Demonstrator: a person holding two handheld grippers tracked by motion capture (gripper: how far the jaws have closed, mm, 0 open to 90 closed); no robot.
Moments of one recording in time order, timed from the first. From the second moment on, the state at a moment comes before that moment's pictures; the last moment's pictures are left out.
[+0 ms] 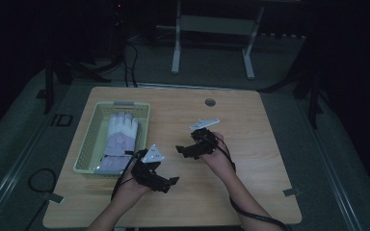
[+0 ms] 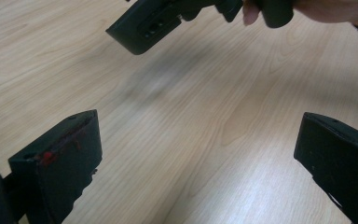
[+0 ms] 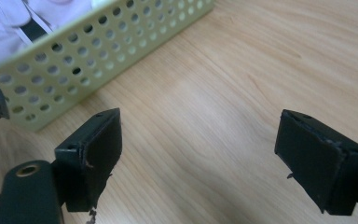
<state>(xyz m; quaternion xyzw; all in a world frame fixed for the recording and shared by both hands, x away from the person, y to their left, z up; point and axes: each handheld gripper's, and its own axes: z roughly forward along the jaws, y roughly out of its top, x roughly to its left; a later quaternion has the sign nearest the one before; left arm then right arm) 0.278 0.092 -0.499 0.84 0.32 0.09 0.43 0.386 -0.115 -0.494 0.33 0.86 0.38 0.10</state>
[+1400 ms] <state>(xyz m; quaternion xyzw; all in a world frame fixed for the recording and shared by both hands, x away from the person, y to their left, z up) 0.265 0.058 -0.554 0.86 0.27 0.06 0.43 0.360 -0.167 -0.544 0.31 0.85 0.41 0.12</state>
